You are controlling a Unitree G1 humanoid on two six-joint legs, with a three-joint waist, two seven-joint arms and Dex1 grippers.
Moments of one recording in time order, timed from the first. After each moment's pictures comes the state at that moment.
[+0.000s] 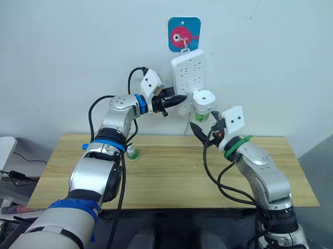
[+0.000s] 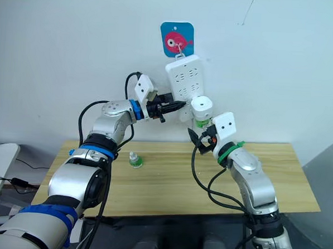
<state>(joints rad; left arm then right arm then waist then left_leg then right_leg) -1.07 0.28 0.04 0.97 -0.19 -0.05 -1.00 -0.43 -0.22 0.12 -0.23 0.18 0.54 0.31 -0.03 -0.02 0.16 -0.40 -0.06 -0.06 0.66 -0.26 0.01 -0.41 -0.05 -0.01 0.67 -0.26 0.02</state>
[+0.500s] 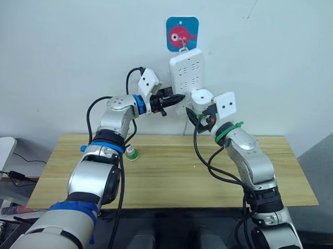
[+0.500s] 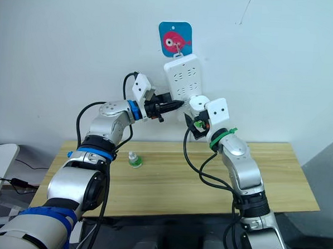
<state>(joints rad) -1.04 0.28 0.05 0.91 -0.20 0.00 -1.00 -0.55 -0.17 0.11 -0.07 0.14 0.44 0.29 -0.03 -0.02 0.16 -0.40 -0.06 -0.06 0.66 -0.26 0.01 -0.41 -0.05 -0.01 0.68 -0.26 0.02</state>
